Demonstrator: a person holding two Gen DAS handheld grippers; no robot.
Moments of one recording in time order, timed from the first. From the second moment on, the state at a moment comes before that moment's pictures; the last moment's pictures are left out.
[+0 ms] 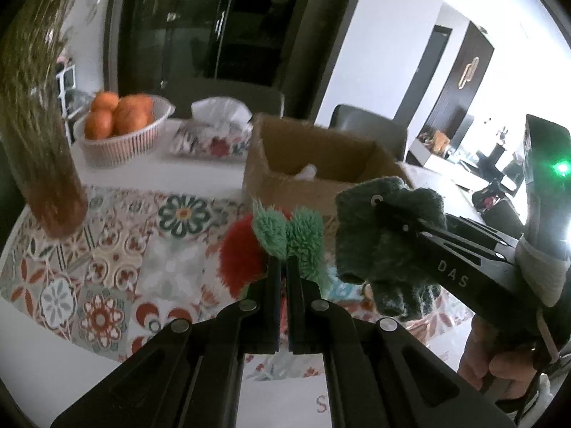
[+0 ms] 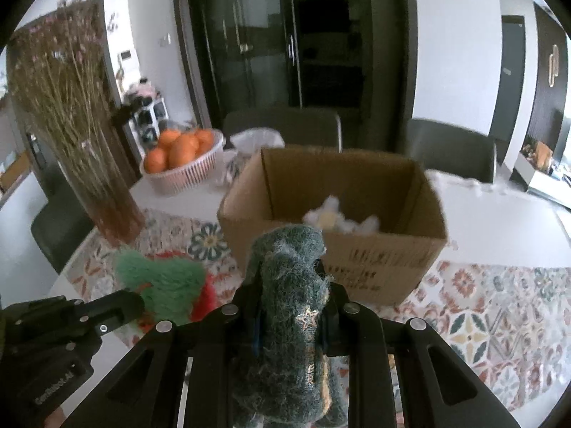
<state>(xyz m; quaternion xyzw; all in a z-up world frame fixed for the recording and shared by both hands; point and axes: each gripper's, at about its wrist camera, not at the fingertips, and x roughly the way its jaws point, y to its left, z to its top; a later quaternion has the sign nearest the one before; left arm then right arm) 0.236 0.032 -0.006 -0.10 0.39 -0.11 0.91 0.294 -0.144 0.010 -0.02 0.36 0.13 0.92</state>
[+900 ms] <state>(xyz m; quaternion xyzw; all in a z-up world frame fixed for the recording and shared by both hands) 0.314 -0.019 0.061 -0.04 0.32 -0.16 0.93 0.351 -0.192 0.070 0.01 0.32 0.10 0.94</state>
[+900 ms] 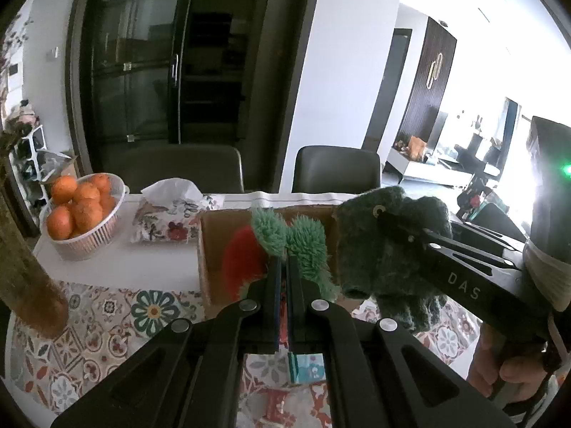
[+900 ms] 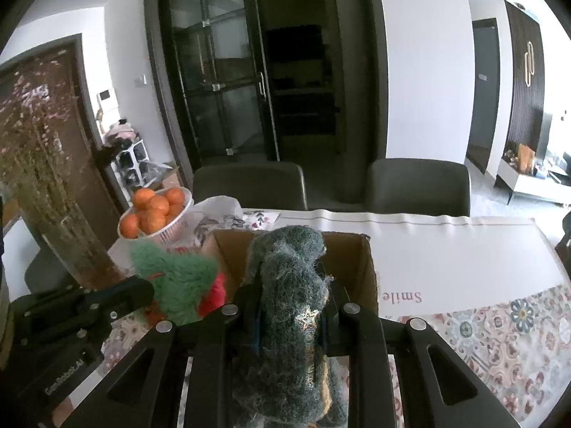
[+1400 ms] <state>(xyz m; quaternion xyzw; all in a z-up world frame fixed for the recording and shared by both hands) 0.379 -0.030 0.039 -0.02 0.35 -0.15 0.92 0.428 -0.202 0.034 0.03 0.37 0.11 0.92</state>
